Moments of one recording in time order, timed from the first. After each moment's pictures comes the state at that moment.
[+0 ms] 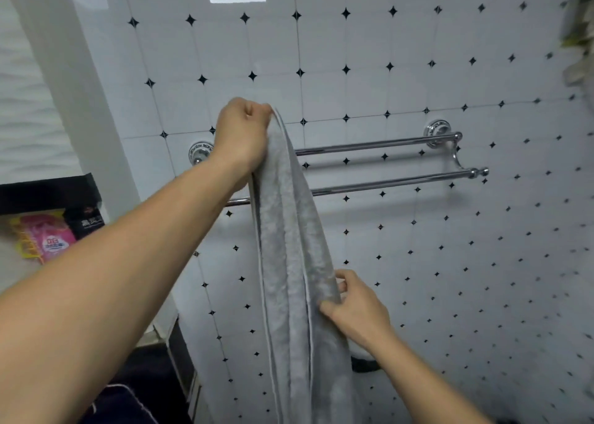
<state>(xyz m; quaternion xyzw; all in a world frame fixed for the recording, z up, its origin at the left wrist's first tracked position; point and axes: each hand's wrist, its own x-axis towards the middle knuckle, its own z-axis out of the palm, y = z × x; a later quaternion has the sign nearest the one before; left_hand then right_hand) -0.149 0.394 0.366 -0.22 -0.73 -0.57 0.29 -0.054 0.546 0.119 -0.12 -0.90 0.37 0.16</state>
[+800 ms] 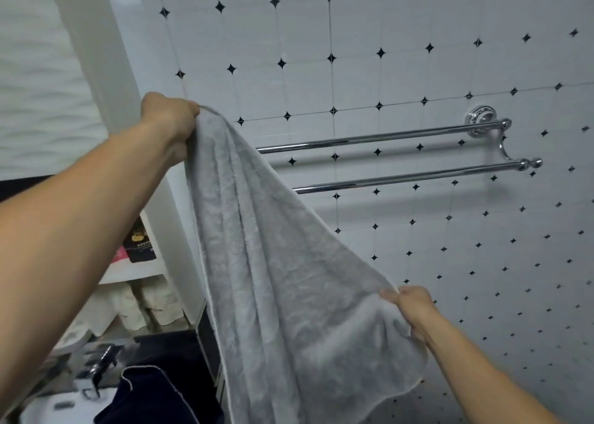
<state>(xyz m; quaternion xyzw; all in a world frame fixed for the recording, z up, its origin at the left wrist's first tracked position) -0.192 0.280 0.392 0.00 -0.69 -0.68 0.26 -0.098 0.605 0.068 -0.27 -0.70 0.66 0.08</state>
